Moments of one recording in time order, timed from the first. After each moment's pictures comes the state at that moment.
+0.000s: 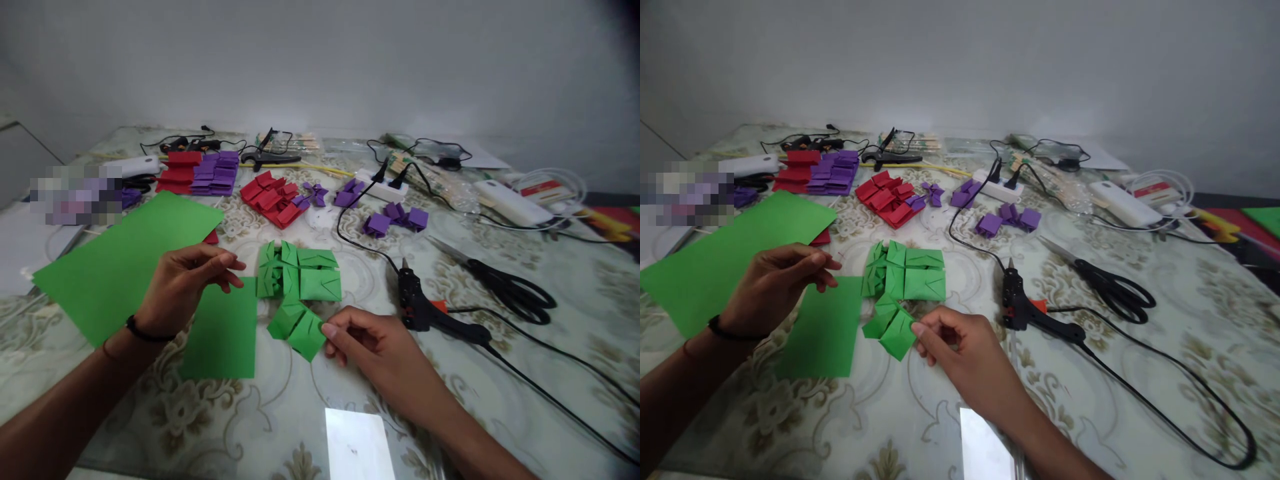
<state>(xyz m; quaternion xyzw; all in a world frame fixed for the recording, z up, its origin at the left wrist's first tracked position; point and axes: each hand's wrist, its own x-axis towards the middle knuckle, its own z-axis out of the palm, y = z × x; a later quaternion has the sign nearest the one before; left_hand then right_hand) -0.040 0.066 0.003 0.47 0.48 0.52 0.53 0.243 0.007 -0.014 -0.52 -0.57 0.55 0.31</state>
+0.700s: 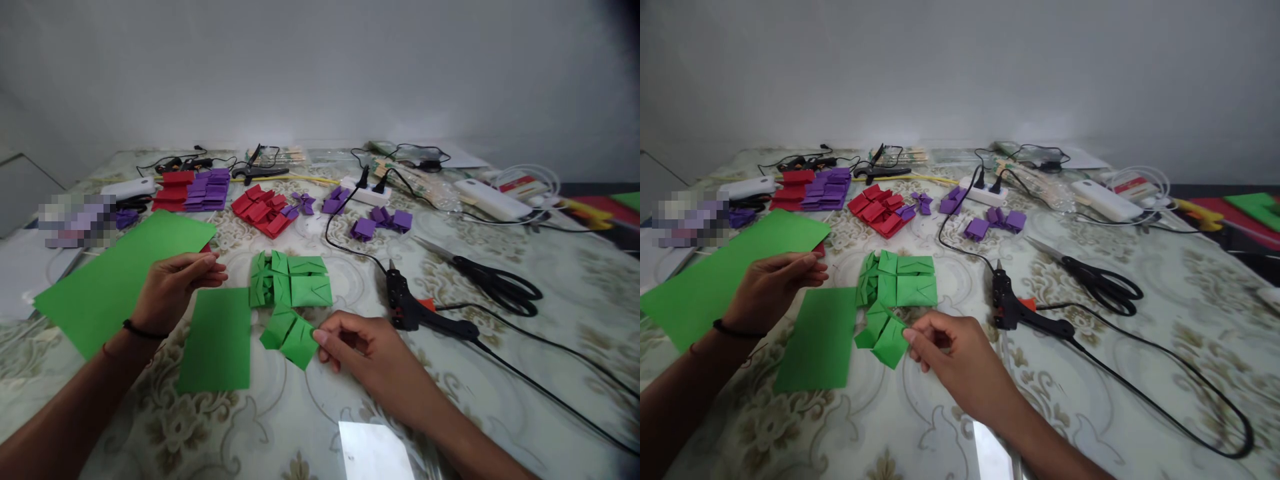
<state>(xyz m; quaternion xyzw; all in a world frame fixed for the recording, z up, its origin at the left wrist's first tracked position) -0.054 0.086 -0.007 0.42 0.52 0.55 0.50 0.246 0.007 -0.014 -0.50 -0.57 0.56 0.32</state>
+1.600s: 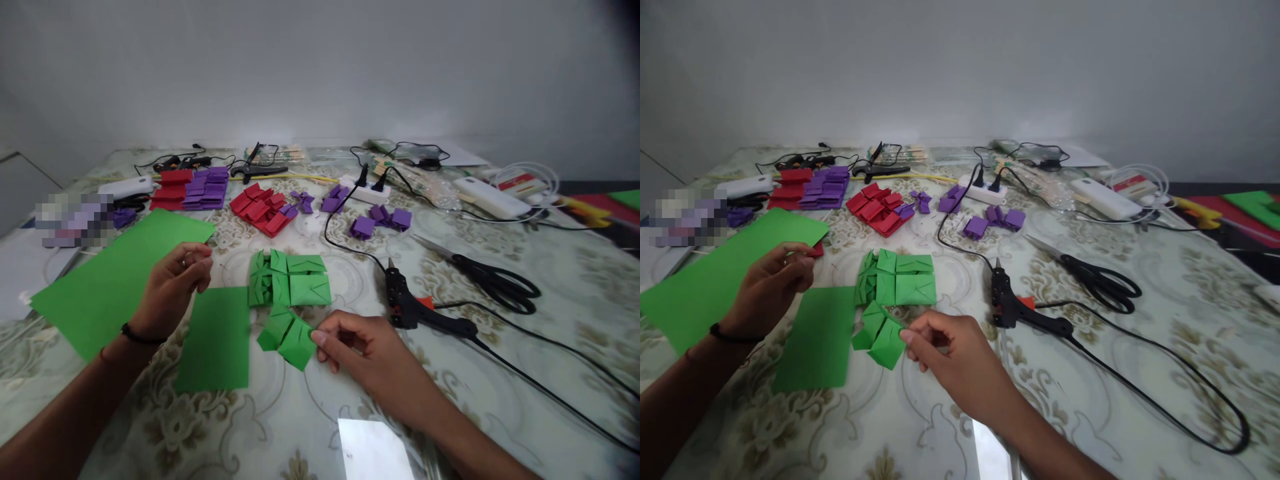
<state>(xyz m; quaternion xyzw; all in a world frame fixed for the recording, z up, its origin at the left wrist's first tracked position) -0.056 0.085 -0.012 0.48 0.48 0.56 0.48 0.246 0.007 -0.011 -0.50 -0.57 0.56 0.32</state>
